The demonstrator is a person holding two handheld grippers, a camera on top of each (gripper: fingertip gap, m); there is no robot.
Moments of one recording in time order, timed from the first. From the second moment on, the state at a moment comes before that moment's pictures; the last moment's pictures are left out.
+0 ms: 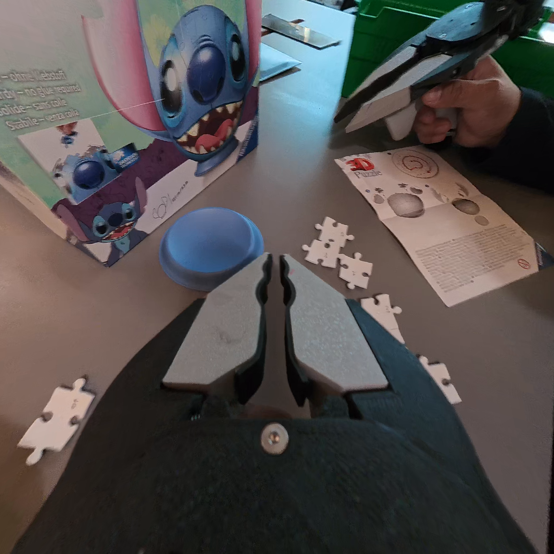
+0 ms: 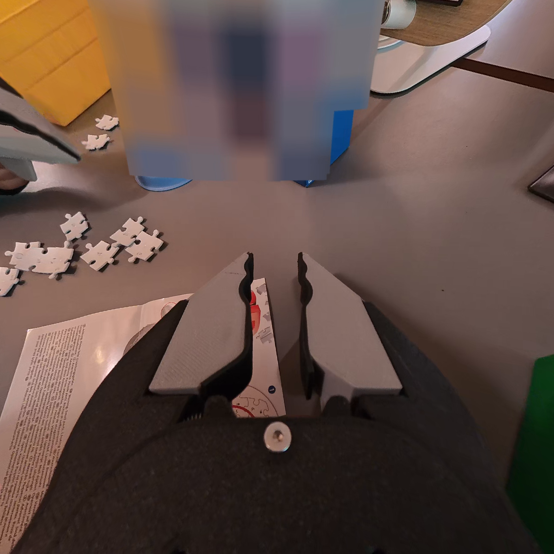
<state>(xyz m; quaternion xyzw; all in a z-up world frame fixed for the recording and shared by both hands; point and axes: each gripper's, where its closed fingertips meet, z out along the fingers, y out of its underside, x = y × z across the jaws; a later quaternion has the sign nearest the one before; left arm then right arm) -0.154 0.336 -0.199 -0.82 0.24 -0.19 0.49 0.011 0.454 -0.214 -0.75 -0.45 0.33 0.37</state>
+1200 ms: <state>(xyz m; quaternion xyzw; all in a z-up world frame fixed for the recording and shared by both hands) -0.097 0.265 -0.199 -0.72 0.47 -0.23 0.45 0.013 0.456 -0.203 -0.74 -0.44 0.33 0.38</state>
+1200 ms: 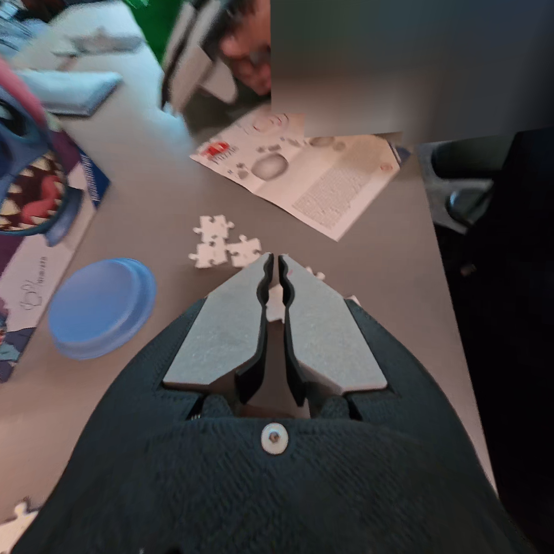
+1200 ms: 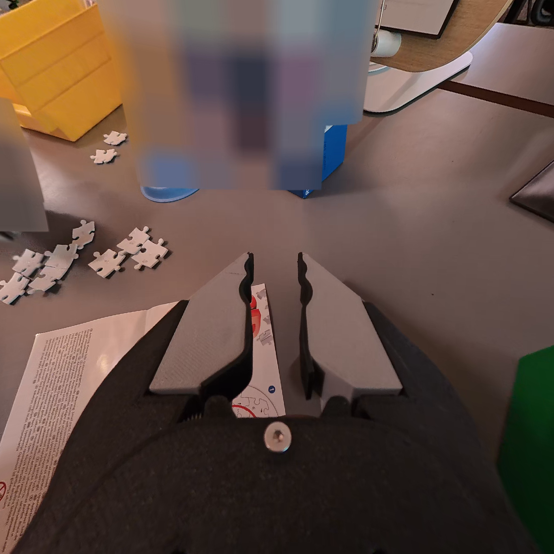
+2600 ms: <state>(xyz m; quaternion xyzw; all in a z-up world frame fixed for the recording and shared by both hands) -0.216 0.359 -0.176 -0.80 0.09 -0.16 0.57 0.017 0.462 -0.197 -0.74 -0.43 0.33 0.40</state>
